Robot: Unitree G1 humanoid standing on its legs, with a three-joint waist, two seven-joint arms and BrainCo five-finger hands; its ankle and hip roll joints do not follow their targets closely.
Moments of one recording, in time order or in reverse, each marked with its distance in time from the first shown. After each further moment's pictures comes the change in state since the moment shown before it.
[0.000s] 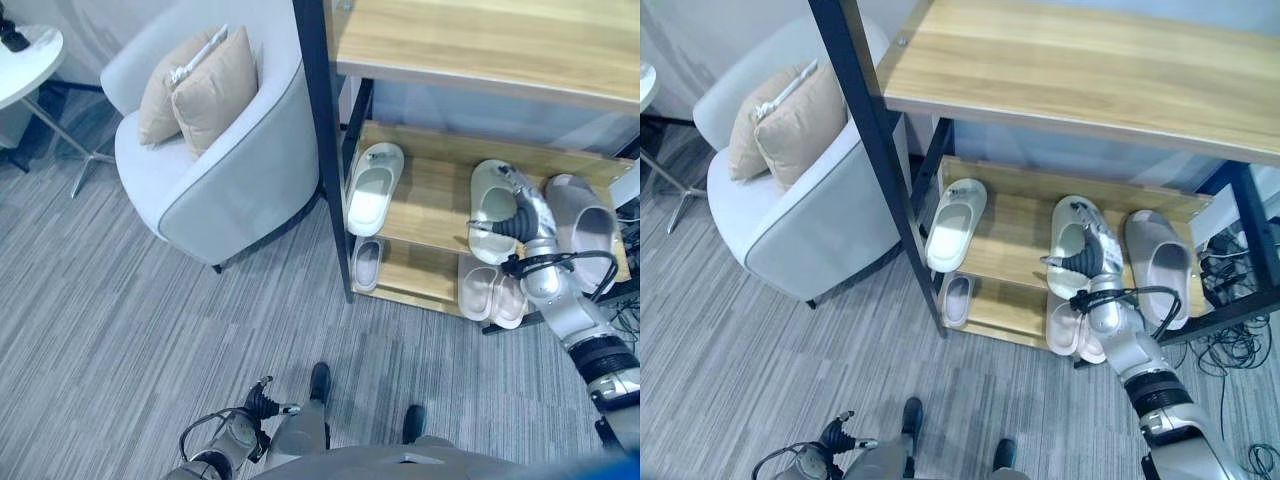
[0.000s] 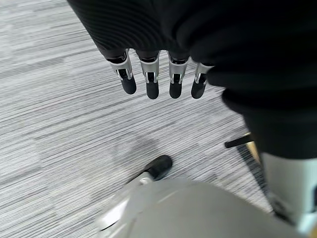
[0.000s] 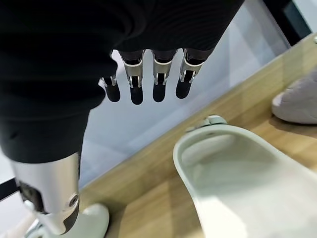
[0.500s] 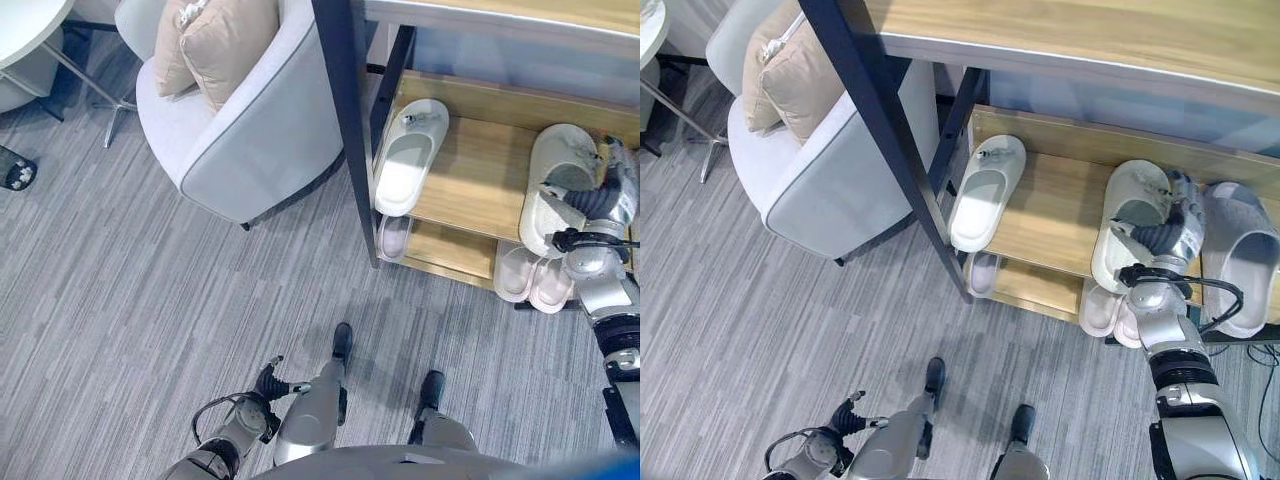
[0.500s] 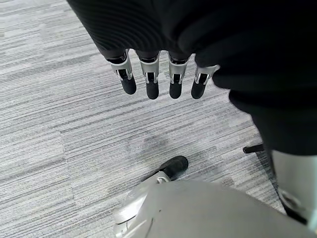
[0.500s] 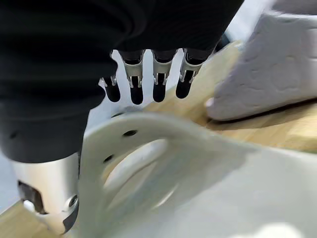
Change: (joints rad) left arm -0.029 -0.009 -0.031 -0.050 -0.044 -0.030 0.039; right arm -0.063 -0.033 -0.227 0.199 0.099 0.035 -0.180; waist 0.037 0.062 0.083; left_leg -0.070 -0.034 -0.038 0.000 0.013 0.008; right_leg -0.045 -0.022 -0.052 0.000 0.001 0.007
